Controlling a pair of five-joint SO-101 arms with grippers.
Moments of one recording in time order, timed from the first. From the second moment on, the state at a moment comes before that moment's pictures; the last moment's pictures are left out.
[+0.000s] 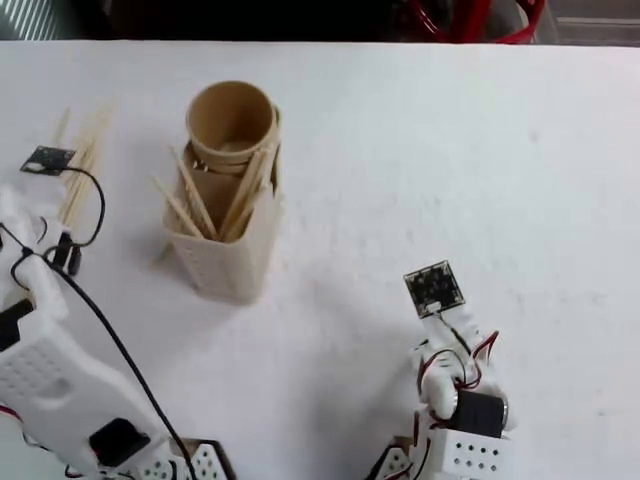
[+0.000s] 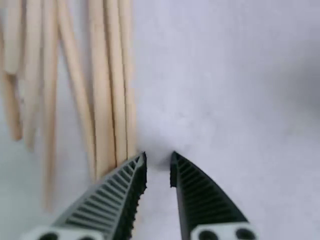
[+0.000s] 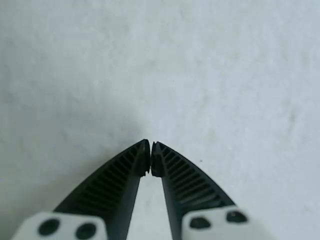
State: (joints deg) left arm -44.5 28.6 2.9 63.3 -42.9; right arm 6.9 -103.0 96.4 73.2 32.3
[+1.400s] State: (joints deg) left arm -37.7 -102.1 97.1 68.3 -41.7; right arm 7.1 -103.0 96.4 72.4 32.3
